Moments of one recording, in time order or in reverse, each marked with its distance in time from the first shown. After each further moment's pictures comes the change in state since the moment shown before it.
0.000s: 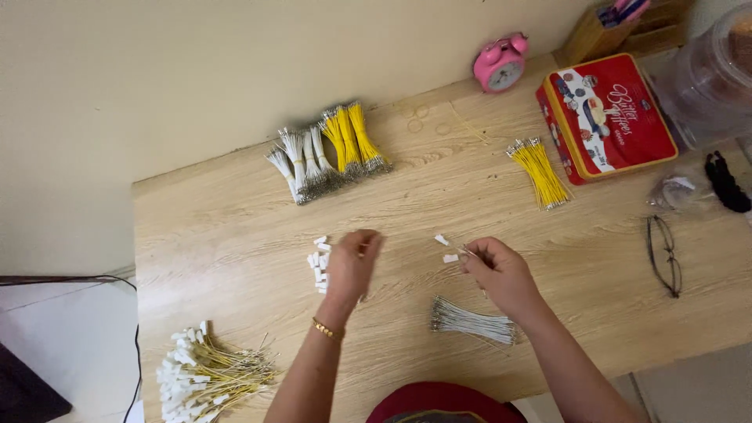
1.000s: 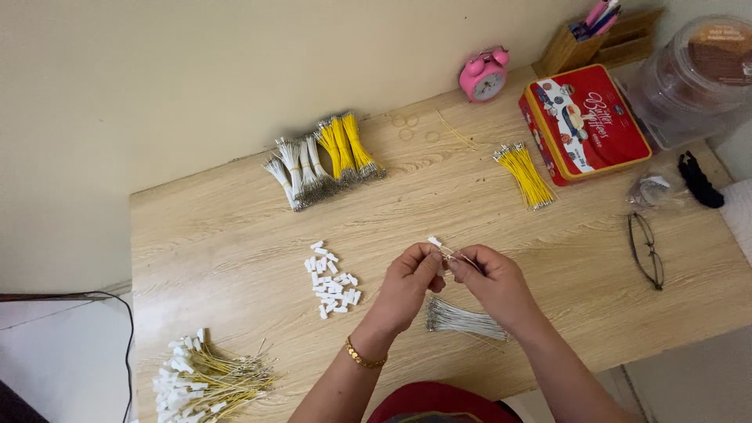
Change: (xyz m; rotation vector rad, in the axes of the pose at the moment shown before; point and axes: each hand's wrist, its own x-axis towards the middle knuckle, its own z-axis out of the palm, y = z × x) left_hand -0.051 0.118 0.012 -1.146 -0.370 -0.226; right_hand -0.033 -0.033 0.005 0.142 -0.026 -0.060
